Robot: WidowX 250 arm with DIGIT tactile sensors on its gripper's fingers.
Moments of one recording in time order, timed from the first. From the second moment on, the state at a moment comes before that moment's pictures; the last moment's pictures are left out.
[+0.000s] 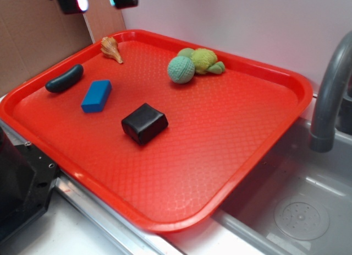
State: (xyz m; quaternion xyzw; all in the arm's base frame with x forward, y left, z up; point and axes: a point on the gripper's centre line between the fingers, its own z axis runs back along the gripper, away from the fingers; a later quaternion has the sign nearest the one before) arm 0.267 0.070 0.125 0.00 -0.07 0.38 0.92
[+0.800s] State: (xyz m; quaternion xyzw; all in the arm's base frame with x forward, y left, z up) arm 0.280 0.139 0.076 0.06 -0.14 0.50 0.85
